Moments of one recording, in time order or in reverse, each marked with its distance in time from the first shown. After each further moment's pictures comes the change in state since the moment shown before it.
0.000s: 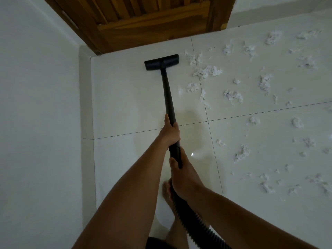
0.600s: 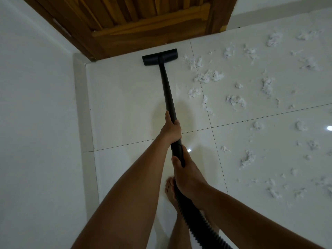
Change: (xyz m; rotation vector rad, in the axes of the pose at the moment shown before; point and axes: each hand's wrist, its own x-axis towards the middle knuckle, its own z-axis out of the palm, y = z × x) left_hand 0.047 0.047 -0.045 0.116 -0.034 0.005; right_hand 0.043 -0.067 0.014 0.030 0.008 0.073
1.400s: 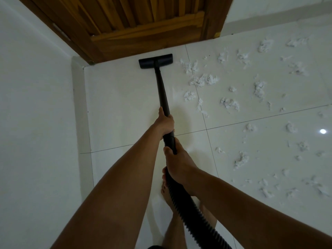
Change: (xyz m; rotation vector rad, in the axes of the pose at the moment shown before) left_hand 0.002 0.023 -0.020 -0.090 -0.001 -0.054; right_hand -0.011 -0.043 -0.003 0.152 -0.050 0.119
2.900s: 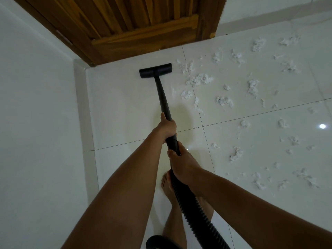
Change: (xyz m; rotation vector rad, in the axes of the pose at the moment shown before) left_hand -0.058 0.013 0.017 0.014 -0.046 -0.066; right_hand -0.052 -0.001 -0.026 -0.094 0.028 -0.025
